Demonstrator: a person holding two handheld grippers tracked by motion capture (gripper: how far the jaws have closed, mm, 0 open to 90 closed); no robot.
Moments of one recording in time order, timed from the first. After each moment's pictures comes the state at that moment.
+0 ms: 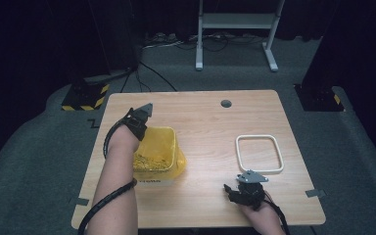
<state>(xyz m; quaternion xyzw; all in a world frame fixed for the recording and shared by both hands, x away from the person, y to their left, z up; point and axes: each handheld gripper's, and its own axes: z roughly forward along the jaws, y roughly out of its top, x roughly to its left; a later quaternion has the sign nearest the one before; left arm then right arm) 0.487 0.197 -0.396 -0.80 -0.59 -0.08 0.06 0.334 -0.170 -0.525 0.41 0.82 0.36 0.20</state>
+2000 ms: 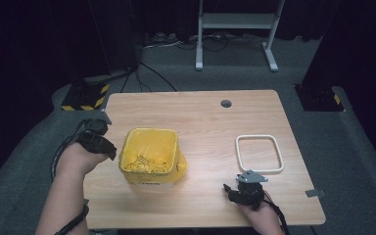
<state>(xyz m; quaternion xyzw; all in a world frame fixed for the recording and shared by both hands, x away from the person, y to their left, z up) 0.402 0.292 -0.360 -0.77 -0.63 -0.06 -0.03 0.334 -0.169 -0.525 0.41 0.81 0.36 0.20</state>
